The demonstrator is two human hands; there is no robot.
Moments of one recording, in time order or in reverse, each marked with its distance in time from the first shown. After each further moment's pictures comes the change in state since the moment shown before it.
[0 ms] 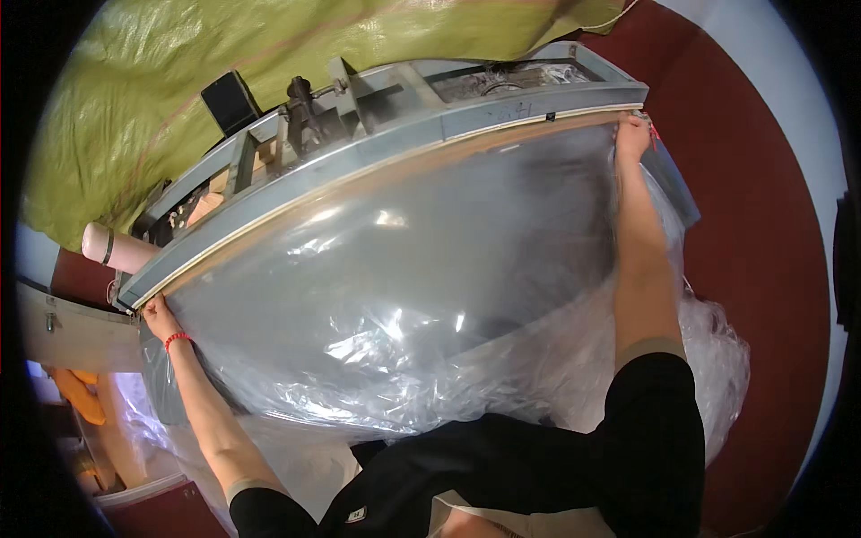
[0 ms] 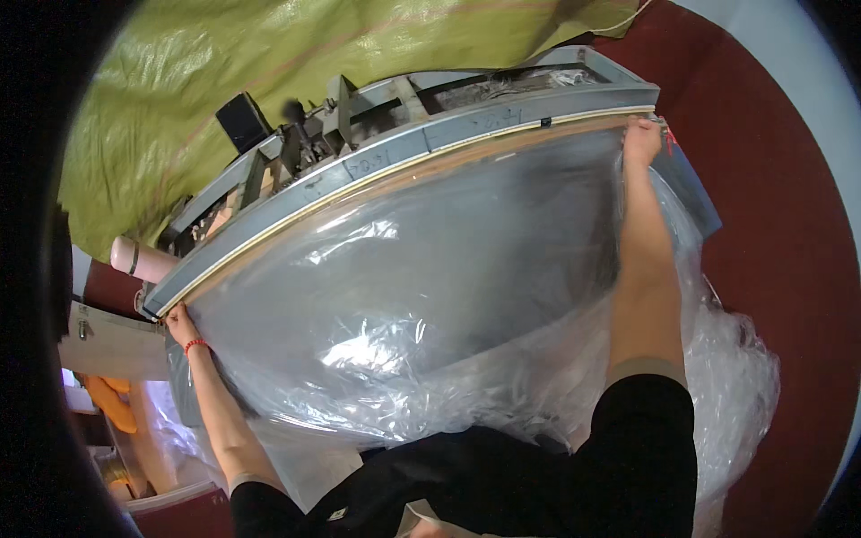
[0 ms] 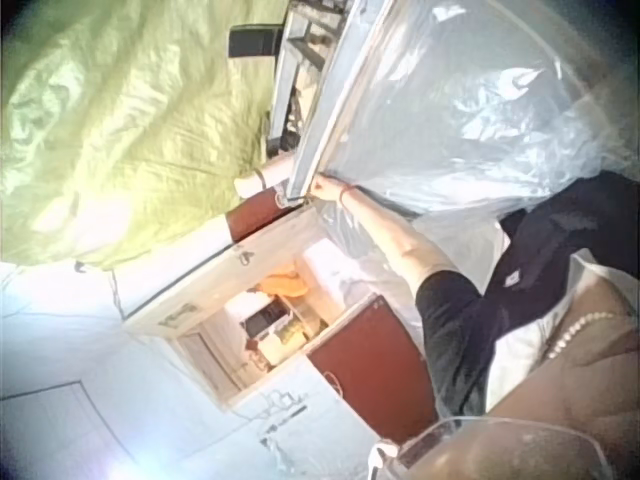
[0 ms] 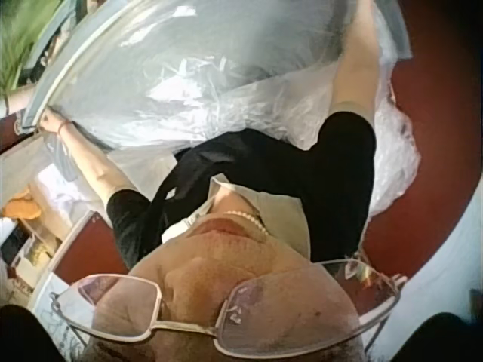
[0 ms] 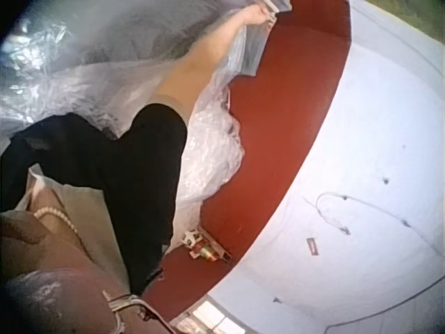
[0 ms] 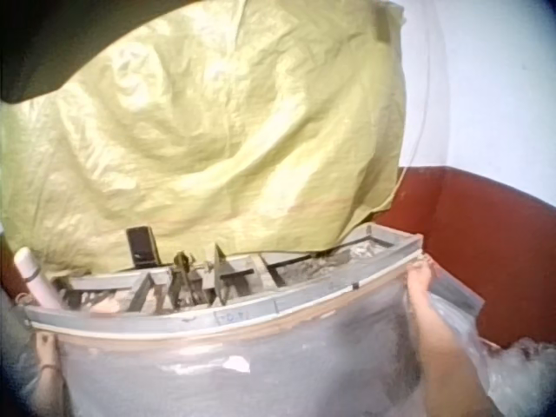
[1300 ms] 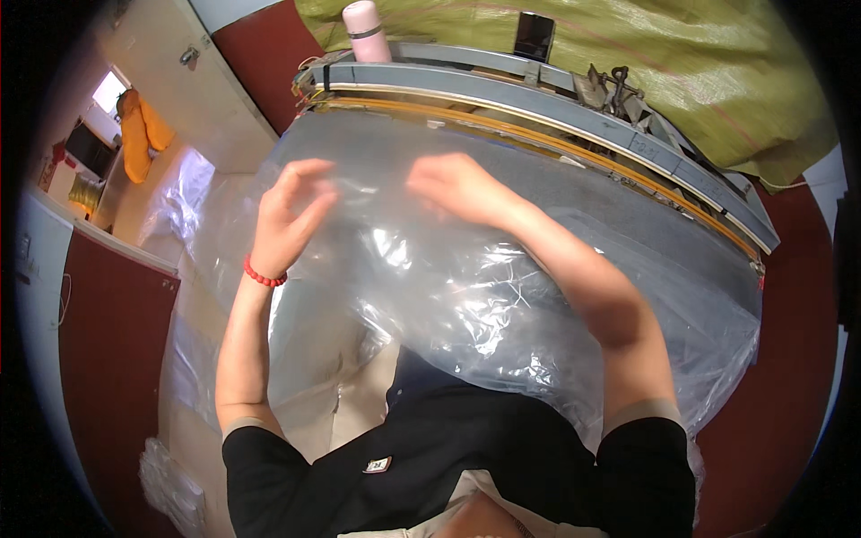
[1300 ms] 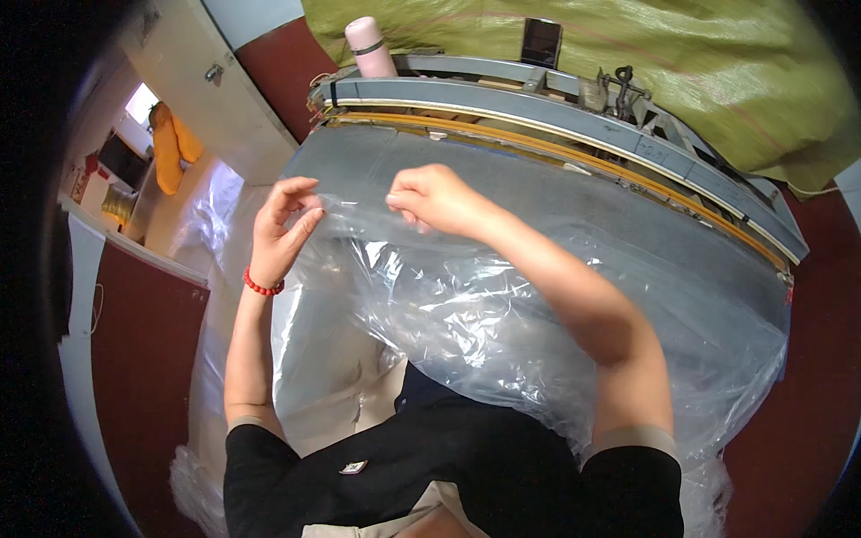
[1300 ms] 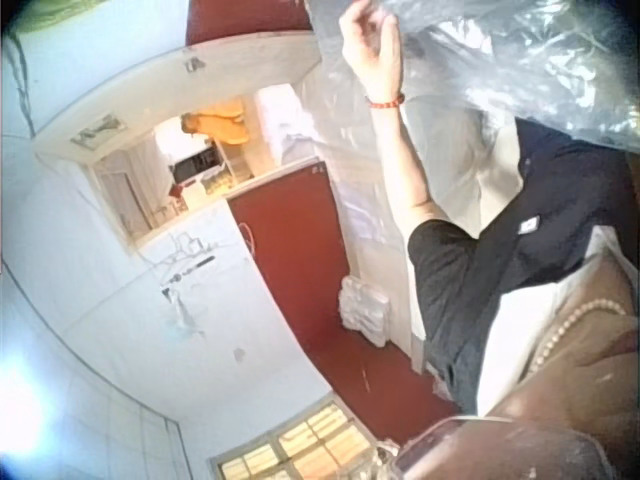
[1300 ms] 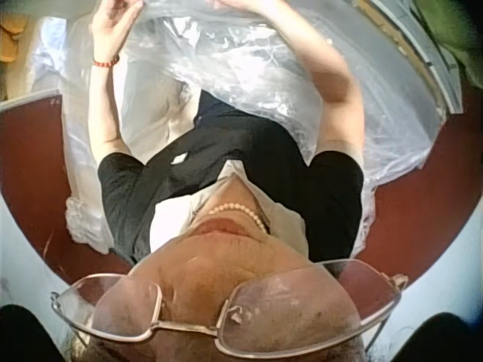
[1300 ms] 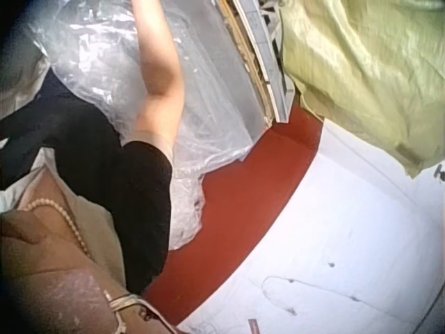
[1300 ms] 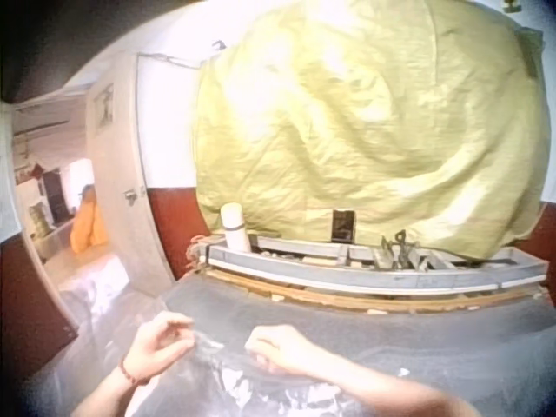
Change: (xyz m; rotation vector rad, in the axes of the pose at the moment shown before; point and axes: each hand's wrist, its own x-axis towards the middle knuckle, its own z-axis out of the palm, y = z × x) left_hand -0.186 0.271 -0.144 0.071 -0.501 0.239; right_hand -0.523 -0.394 0.039 0.553 -1.988 -0.525
